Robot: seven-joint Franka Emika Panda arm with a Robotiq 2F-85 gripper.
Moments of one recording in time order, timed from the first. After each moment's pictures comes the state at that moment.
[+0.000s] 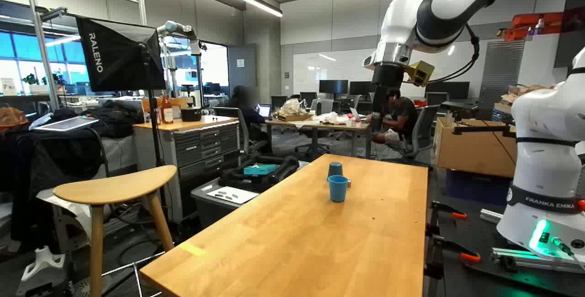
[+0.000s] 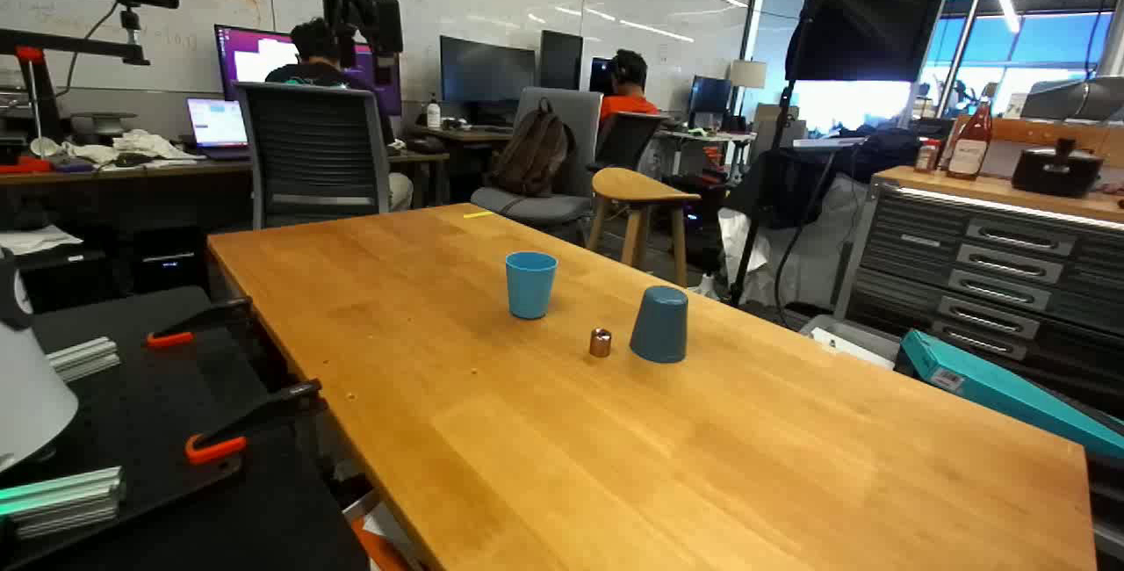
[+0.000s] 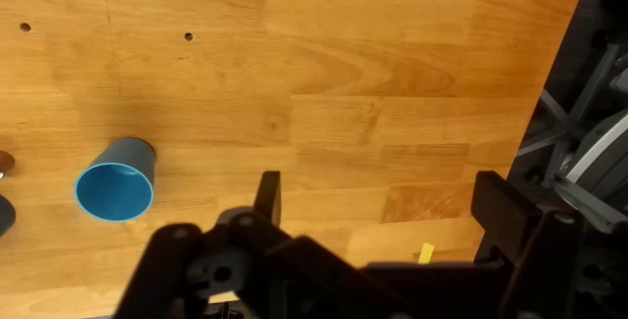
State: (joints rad) arm 0.20 -0.55 0.08 -2.62 0.26 2.24 0.02
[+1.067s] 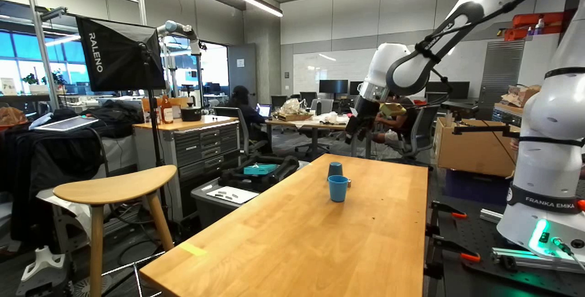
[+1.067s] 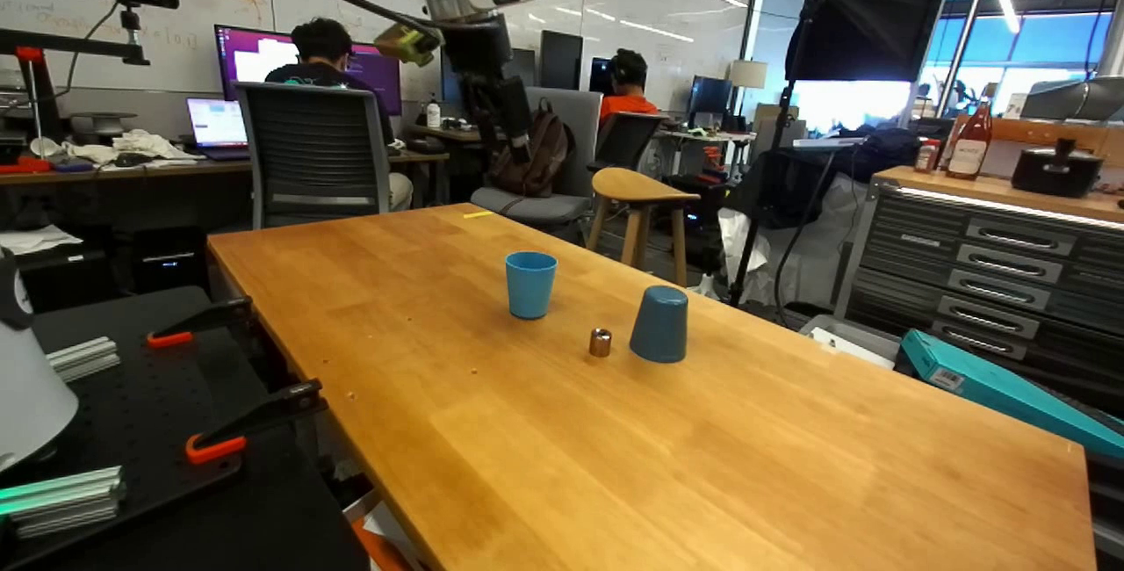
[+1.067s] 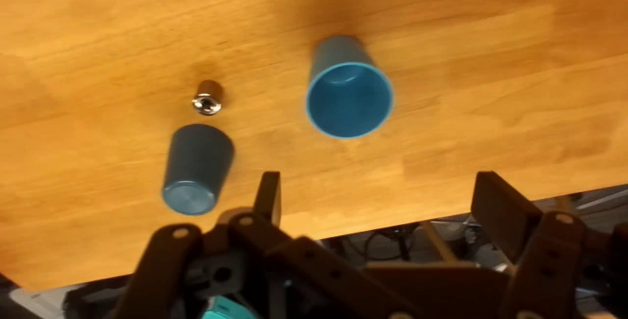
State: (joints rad) arm -0.13 -0.21 0.07 -2.64 -0.04 2.77 0.19
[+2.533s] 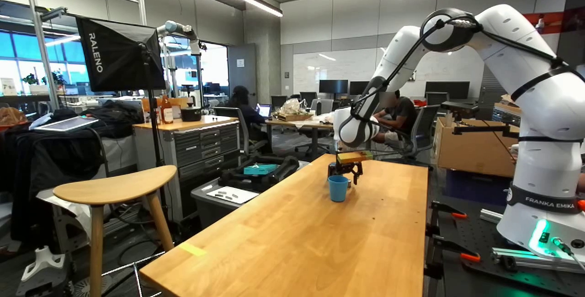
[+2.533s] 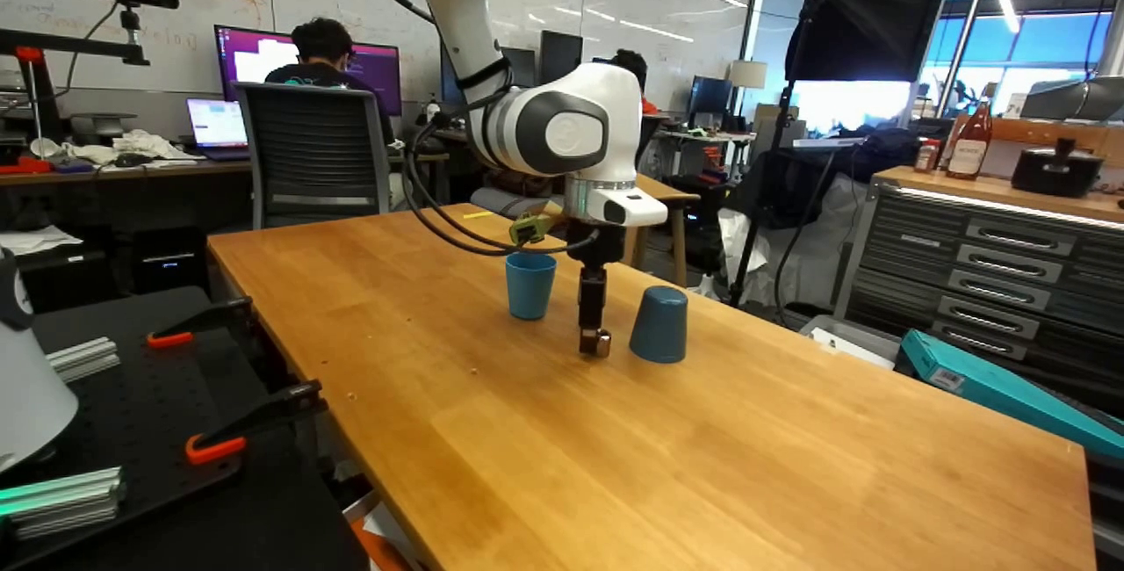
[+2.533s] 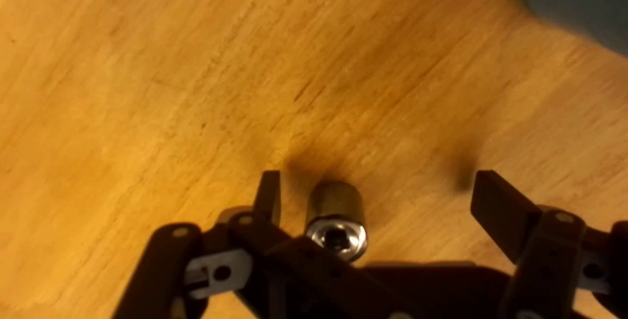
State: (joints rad) arm -0.08 0.60 -0.16 -2.07 -0.01 2.66 0.64
